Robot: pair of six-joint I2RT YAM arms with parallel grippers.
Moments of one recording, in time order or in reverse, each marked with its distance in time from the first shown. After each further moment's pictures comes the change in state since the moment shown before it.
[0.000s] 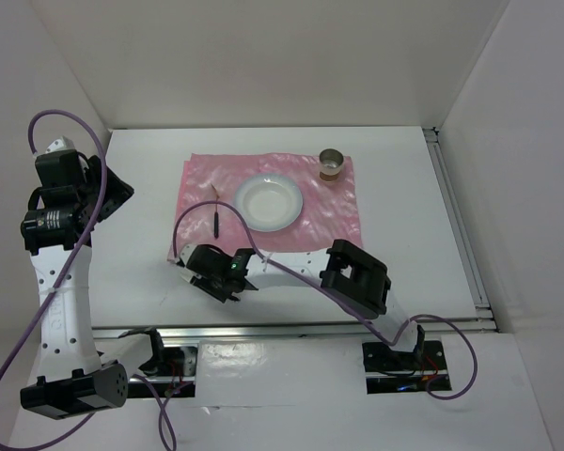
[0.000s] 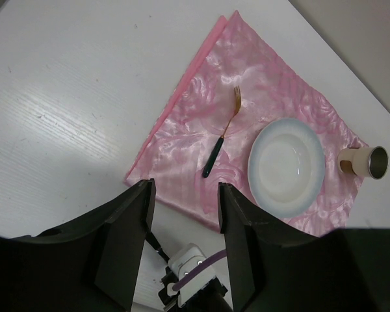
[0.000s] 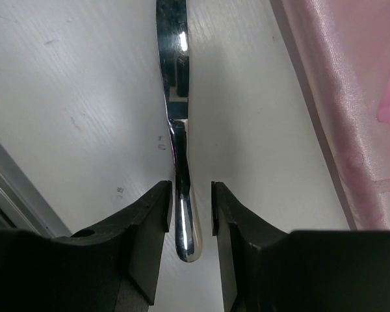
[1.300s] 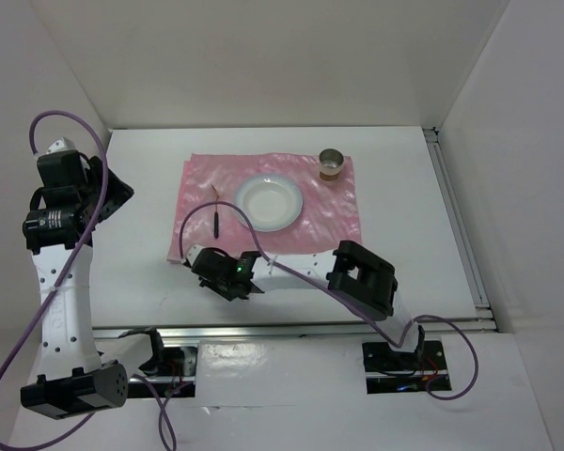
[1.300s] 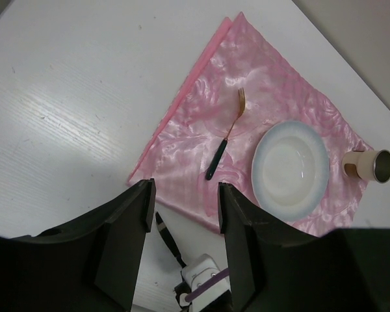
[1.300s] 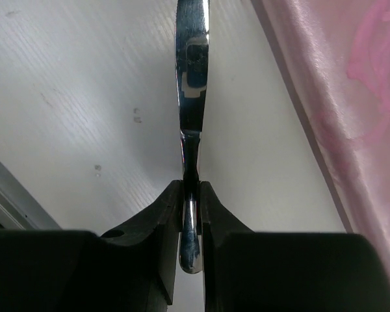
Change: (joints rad) left arm 0.000 0.000 -0.017 0.014 -0.012 0.001; right arm 0.005 -0.041 -0.066 -0.003 0.072 0.019
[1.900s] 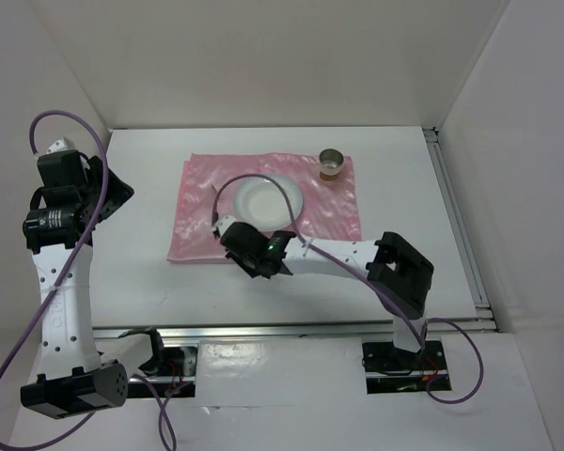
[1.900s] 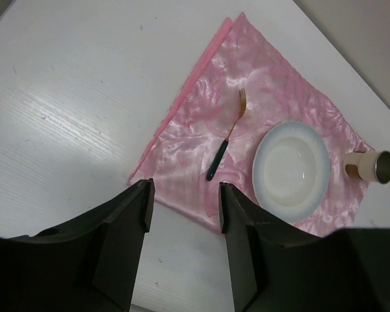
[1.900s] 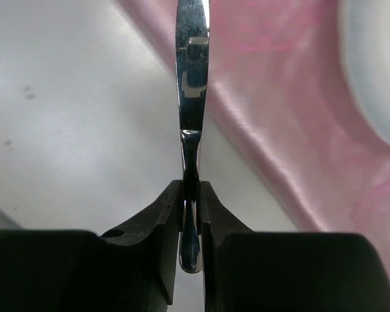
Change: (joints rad) left arm 0.000 0.002 0.000 0.000 -0.005 0.000; right arm -0.088 -0.208 -0.156 -0.008 0.074 0.024
